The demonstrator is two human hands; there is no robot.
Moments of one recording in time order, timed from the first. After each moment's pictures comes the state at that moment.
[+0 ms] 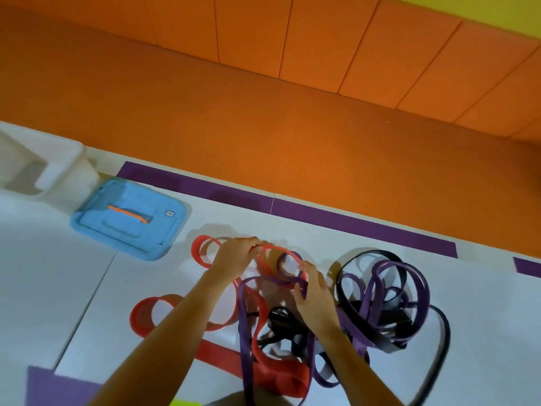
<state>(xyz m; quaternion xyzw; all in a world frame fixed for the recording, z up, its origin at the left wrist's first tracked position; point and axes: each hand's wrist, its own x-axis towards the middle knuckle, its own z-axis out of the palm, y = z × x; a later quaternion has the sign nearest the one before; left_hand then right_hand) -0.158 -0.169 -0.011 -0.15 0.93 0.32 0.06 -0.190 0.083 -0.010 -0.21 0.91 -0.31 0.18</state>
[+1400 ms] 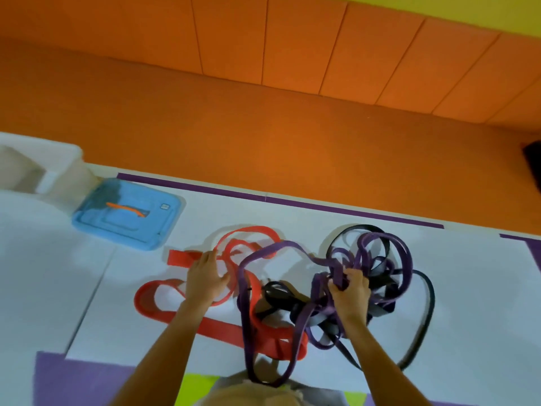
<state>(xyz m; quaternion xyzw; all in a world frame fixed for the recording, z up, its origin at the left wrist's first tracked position) -0.046 -0.140 -0.033 -0.31 0.91 0.26 0.10 -0.163 0.179 -0.006 0.10 0.92 -0.35 0.12</state>
